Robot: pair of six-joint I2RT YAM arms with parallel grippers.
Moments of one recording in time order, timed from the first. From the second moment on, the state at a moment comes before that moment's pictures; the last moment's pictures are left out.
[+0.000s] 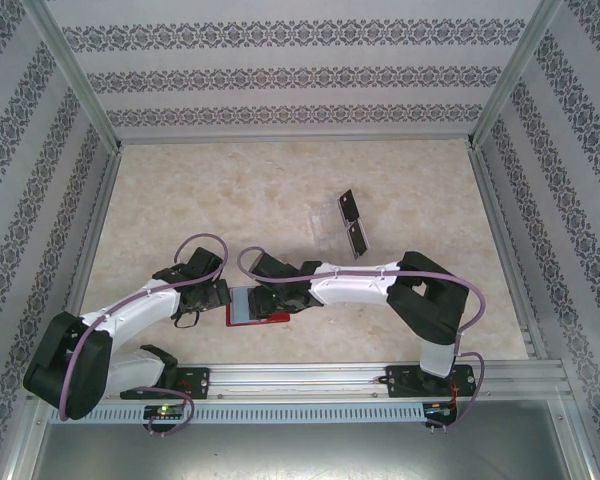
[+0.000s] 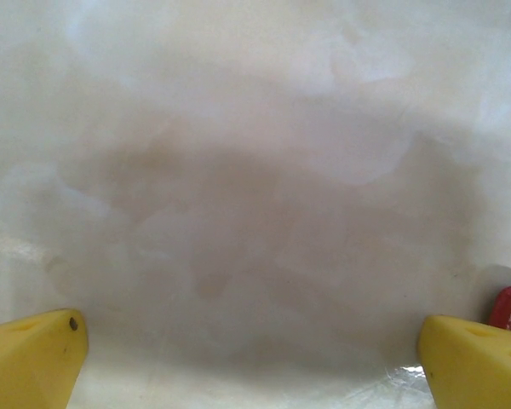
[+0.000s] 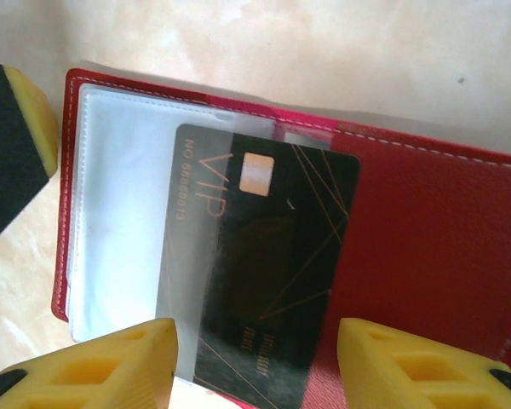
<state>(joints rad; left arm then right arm) -0.41 1.21 0.50 -0.61 -0.18 -0.76 1.09 1.85 1.13 -0.37 -0.07 0.88</state>
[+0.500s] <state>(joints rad) -0.41 1.21 0.49 -0.60 -0.18 -0.76 1.11 1.90 1.18 -0.33 -0.12 0.88</state>
